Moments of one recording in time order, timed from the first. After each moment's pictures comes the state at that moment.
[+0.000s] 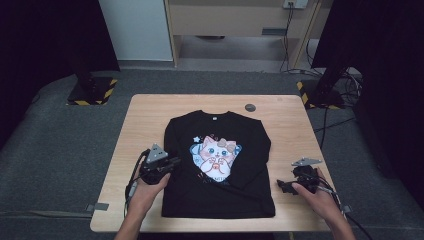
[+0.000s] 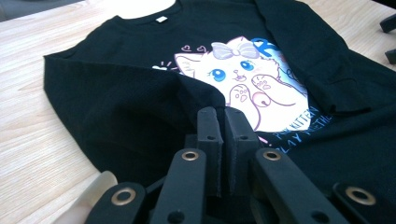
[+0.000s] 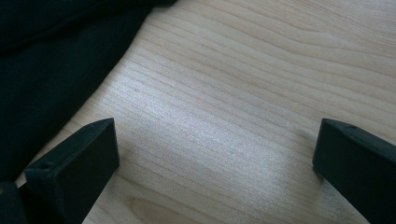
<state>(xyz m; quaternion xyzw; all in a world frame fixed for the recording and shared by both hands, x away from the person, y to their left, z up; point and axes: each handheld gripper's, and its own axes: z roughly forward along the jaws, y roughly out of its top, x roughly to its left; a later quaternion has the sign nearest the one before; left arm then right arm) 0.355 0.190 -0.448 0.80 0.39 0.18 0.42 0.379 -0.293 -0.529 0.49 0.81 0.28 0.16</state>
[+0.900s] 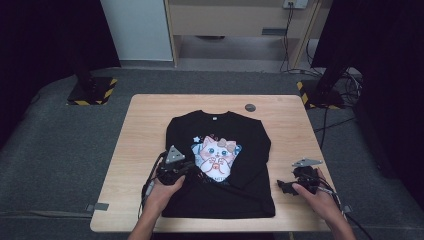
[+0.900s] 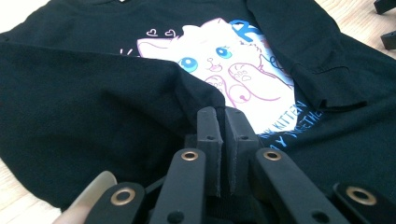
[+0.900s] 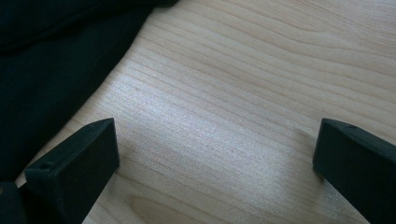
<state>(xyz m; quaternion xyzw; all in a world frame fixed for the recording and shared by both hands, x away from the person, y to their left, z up) 0.368 0.154 -0.474 0.81 0.38 0.15 0.41 0.378 -0.294 -0.529 0.49 0.81 0.28 0.17</state>
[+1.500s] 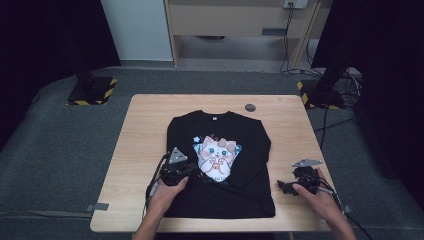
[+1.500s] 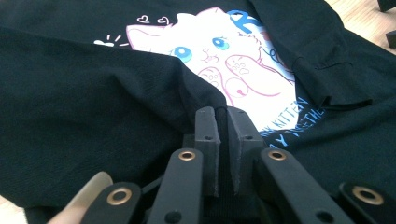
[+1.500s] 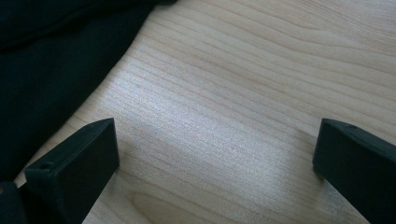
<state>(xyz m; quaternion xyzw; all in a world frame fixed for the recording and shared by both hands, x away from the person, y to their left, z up) 0.372 0.148 -0.489 0.81 0.40 0.13 0.41 0.377 -0.295 -0.529 0.49 0.81 0.28 0.16</state>
